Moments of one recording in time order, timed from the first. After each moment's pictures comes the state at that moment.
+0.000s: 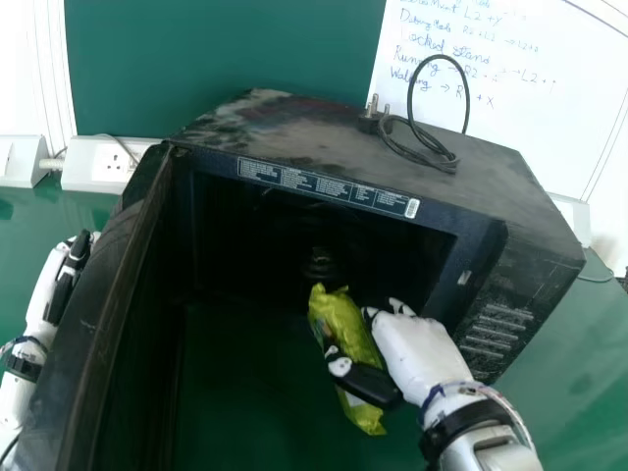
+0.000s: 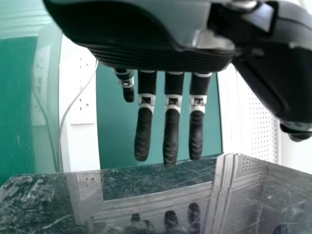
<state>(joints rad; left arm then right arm) -0.22 0.30 0.28 0.17 -0.21 -0.41 -0.27 -0.19 -0.16 0.01 -0.87 -1.35 0.17 1.06</state>
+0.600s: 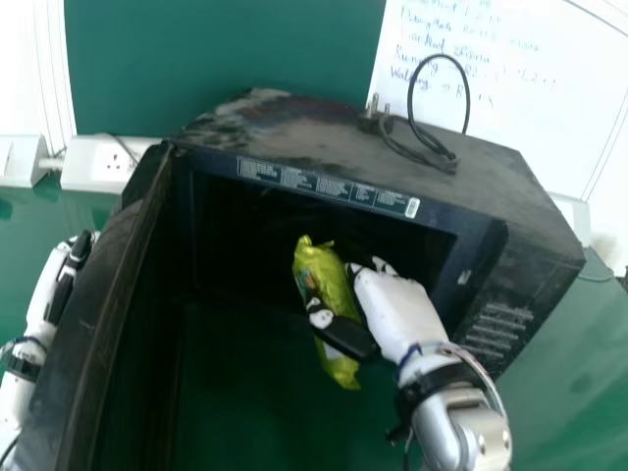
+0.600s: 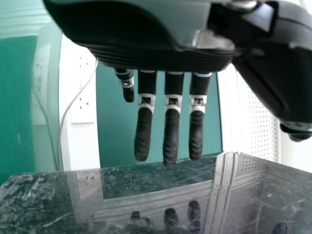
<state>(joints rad) -0.22 0.30 0.28 0.17 -0.21 -0.42 -0.28 -0.34 -0.13 0.08 -0.64 -1.35 0.23 0.86</state>
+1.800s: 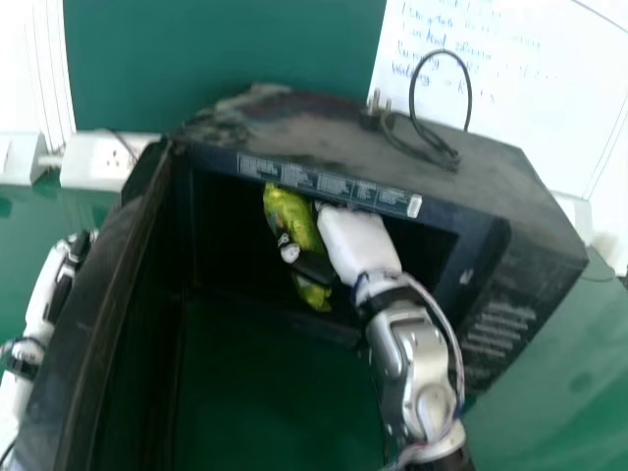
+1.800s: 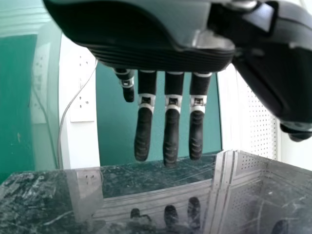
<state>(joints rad) -0.22 0.30 0.28 0.16 -0.21 -0.42 -0.28 -0.70 -0.31 0.24 0.00 -1.15 0.18 0.31</state>
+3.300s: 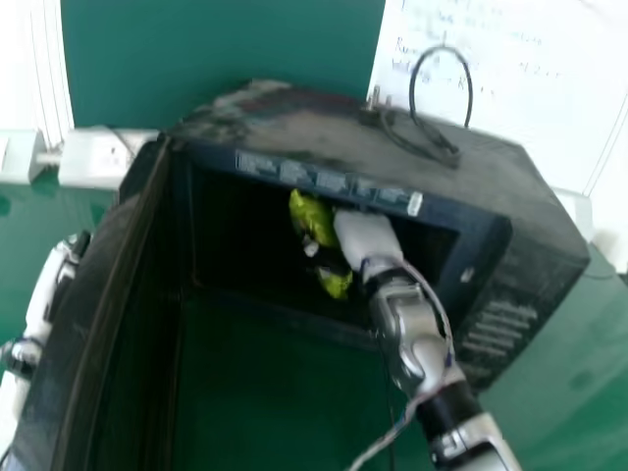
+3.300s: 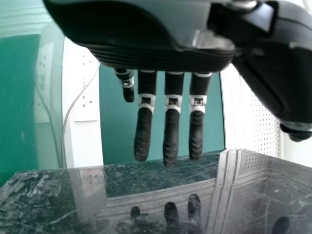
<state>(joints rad) -0.21 0.30 0.28 0.16 -0.21 -0.41 -0.28 -0.93 -0.42 0.40 0.47 -0.98 0.19 0.16</state>
